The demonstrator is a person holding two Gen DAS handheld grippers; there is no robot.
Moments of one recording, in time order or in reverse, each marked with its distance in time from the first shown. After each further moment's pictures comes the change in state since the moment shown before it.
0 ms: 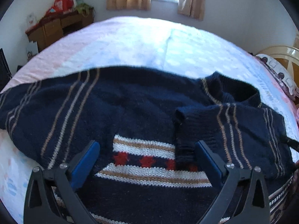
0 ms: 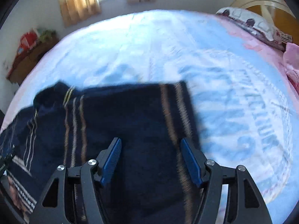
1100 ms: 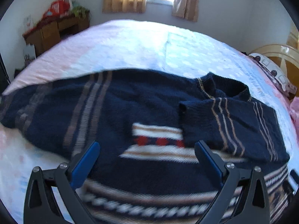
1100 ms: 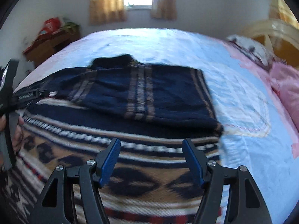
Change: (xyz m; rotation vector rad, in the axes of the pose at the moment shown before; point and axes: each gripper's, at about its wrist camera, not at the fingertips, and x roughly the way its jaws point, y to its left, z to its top) left arm -0.048 0.027 -0.019 0.050 -0.055 -0.024; right arm -0.119 0.074 -0.129 -0.220 -0.127 0.001
